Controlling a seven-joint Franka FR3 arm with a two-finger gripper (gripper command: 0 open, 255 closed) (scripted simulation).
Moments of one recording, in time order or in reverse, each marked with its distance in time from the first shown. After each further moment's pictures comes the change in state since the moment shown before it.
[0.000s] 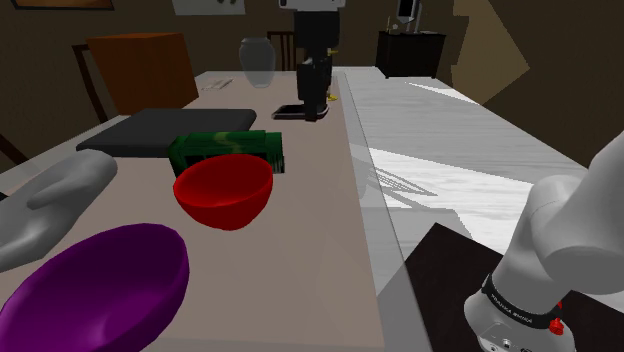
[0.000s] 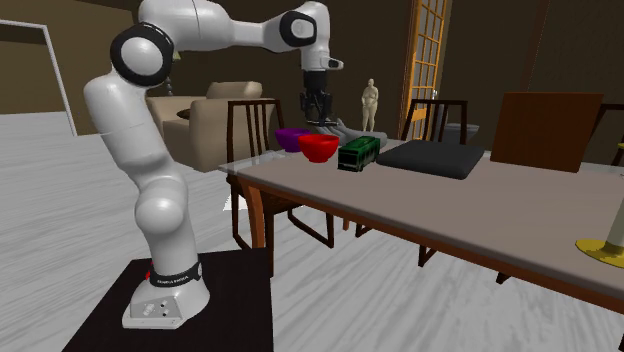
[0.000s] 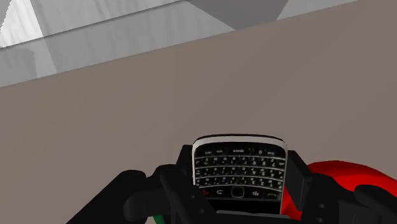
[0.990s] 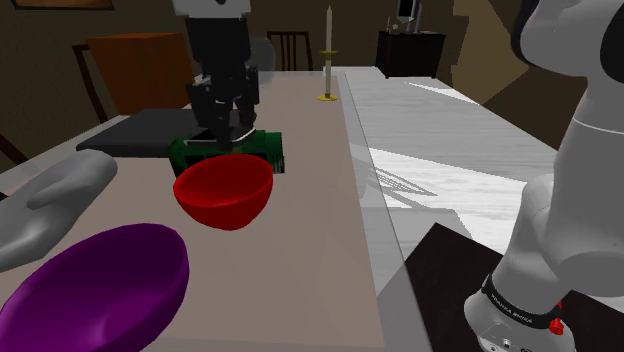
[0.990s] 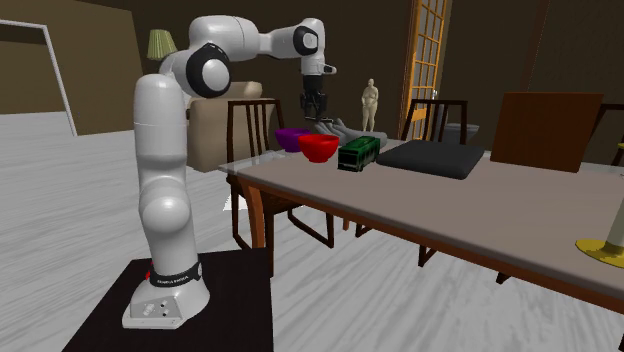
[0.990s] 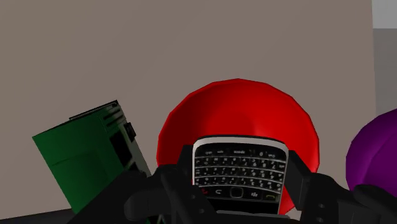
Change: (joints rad) arm 0.137 0.356 0.171 0.387 -0.085 -0.039 0.306
